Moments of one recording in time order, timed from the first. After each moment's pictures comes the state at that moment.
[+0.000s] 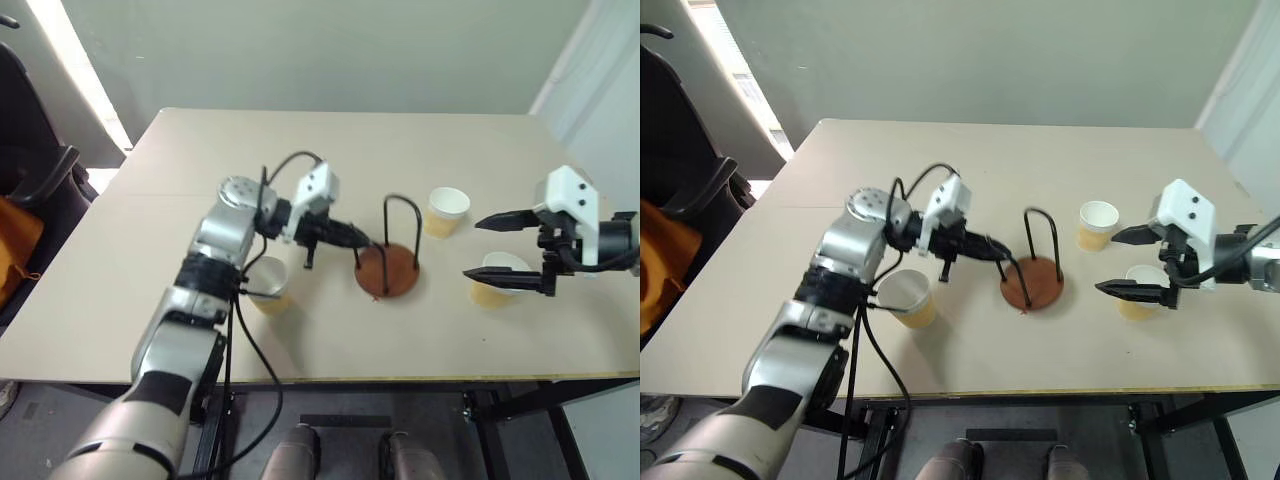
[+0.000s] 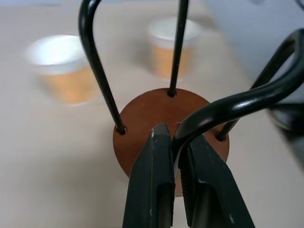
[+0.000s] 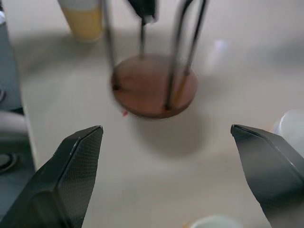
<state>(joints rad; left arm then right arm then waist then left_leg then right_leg) -0.97 0.40 -0.22 0.41 -0.15 0.32 -1.51 -0.44 -1.17 -0.19 -0.33 0.58 0.76 1.14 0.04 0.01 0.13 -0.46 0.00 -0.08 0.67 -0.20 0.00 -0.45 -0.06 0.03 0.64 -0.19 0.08</state>
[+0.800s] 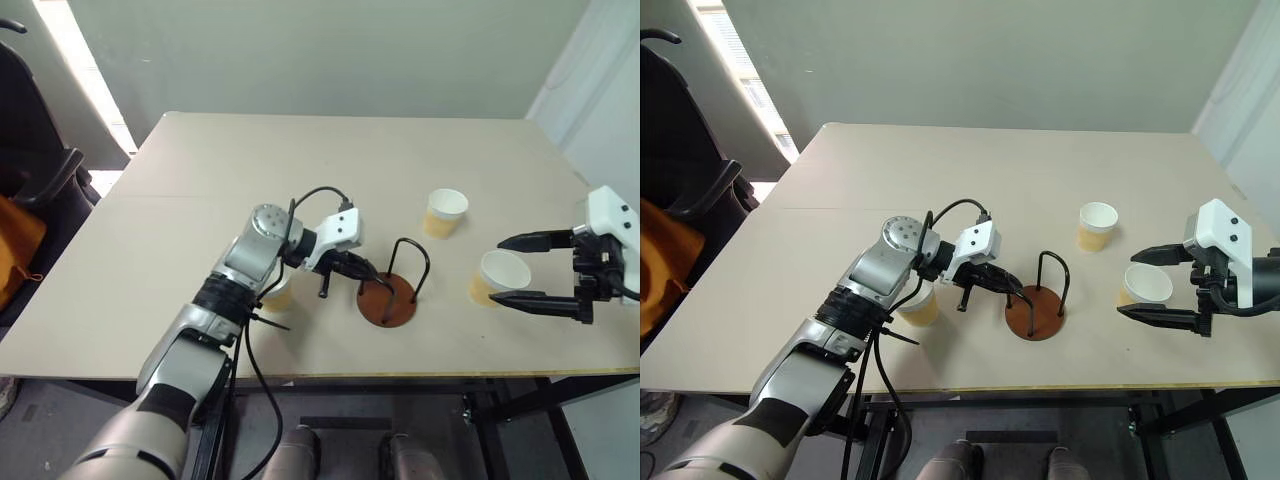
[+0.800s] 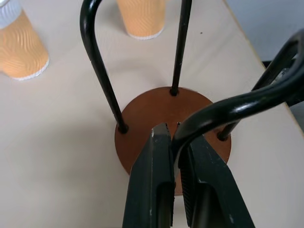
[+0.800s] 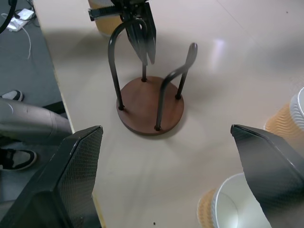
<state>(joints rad) -0.97 0.37 -0.35 0.46 -0.05 0.24 -1.36 -0.25 -1.20 -0.35 -0.41 0.65 0.76 1.21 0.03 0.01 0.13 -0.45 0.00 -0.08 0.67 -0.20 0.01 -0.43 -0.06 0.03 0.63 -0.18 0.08</state>
